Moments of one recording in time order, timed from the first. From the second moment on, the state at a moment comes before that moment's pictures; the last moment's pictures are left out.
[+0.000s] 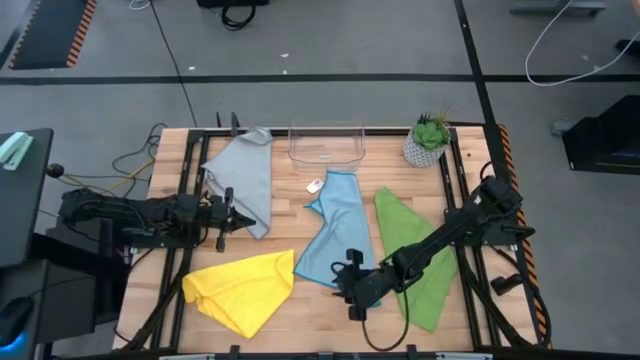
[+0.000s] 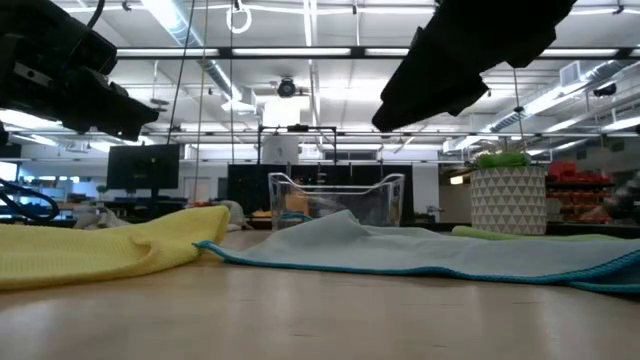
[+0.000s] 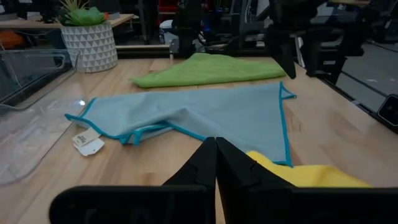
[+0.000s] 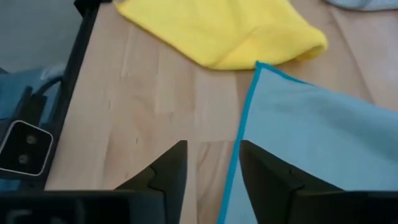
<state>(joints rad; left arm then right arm) -0.08 0.26 0.01 0.08 -0.05 -0.01 0.56 1.83 1.12 -0.12 0.35 0.48</state>
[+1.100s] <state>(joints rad) -0.08 0.26 0.01 0.08 -0.05 -0.02 0.43 2.13 1.46 -0.47 0.23 0.50</state>
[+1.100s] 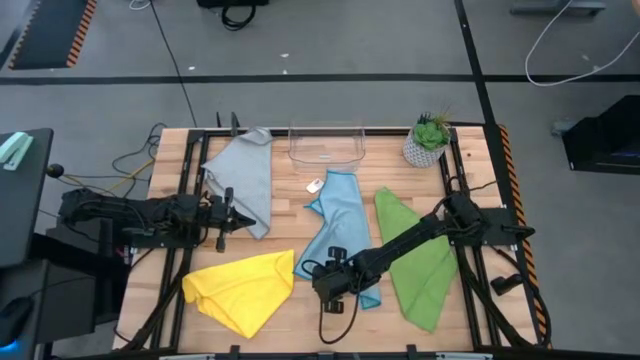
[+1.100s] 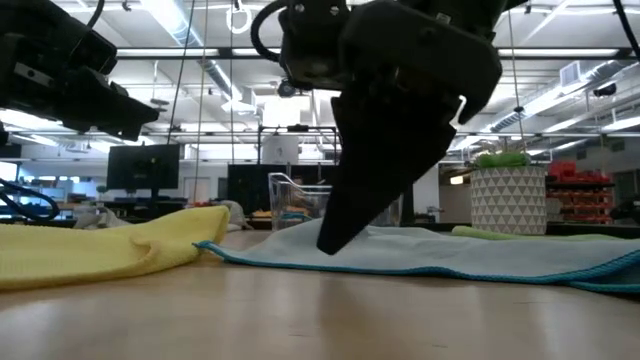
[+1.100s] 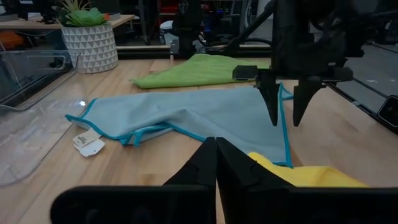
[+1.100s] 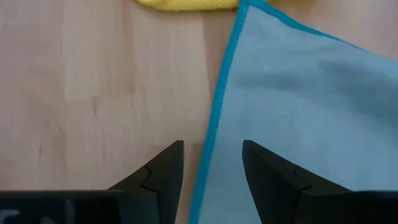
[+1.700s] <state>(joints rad) -0.08 0.26 0.01 0.08 -0.05 -0.02 0.41 2.16 1.47 -0.50 0.24 0.49</state>
